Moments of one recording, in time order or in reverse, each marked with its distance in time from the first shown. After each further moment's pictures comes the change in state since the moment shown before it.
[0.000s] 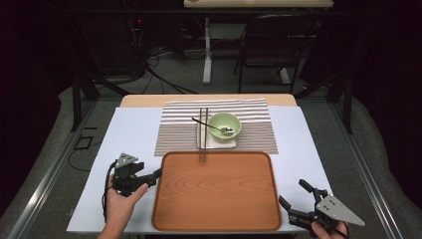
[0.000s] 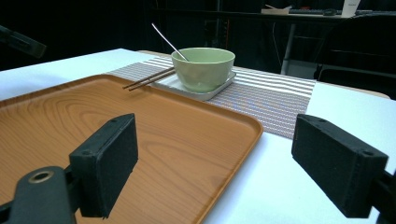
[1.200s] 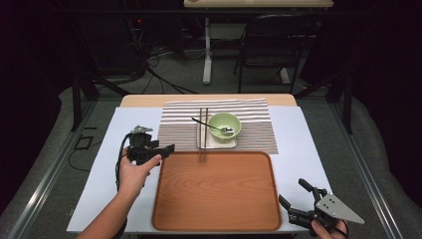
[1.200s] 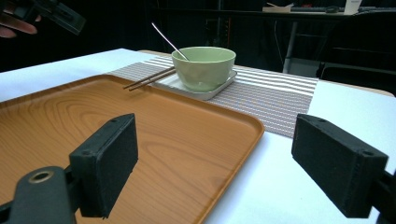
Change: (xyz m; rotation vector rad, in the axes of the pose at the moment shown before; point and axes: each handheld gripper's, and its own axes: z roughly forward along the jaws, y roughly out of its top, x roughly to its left) left arm -0.015 0.077 0.030 0.049 -0.055 -0.030; right arm -0.002 0.000 0.003 0.003 0.007 0.013
